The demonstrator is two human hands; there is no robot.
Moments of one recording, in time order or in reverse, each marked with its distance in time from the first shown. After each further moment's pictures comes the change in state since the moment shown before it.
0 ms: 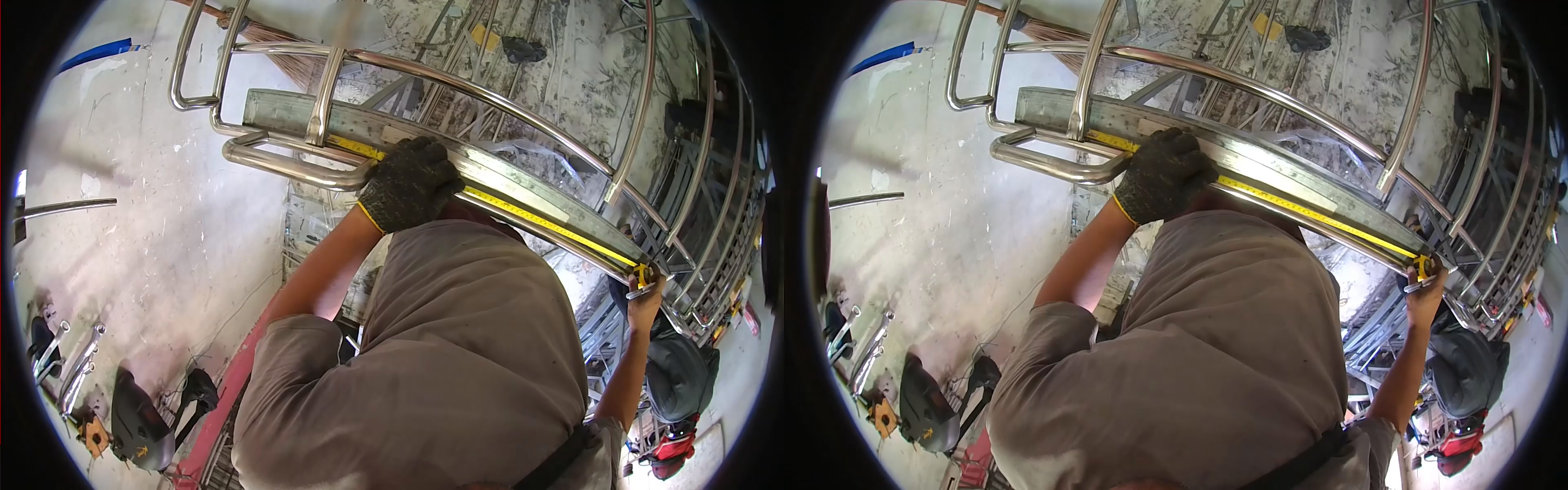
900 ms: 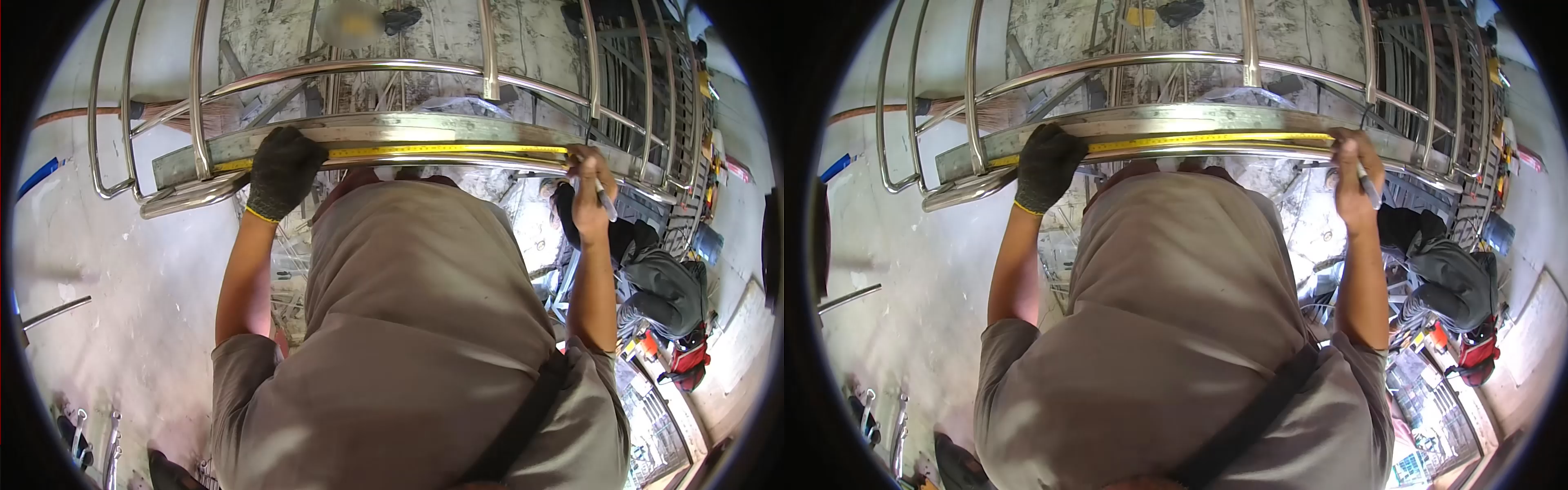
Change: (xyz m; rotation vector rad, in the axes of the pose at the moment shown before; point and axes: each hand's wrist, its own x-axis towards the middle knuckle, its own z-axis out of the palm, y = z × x) left_hand 0.007 0.010 0.000 0.159 -0.103 0.113; right_hand -0.032 -0.149 -0.013 0.496 0.231 -0.129
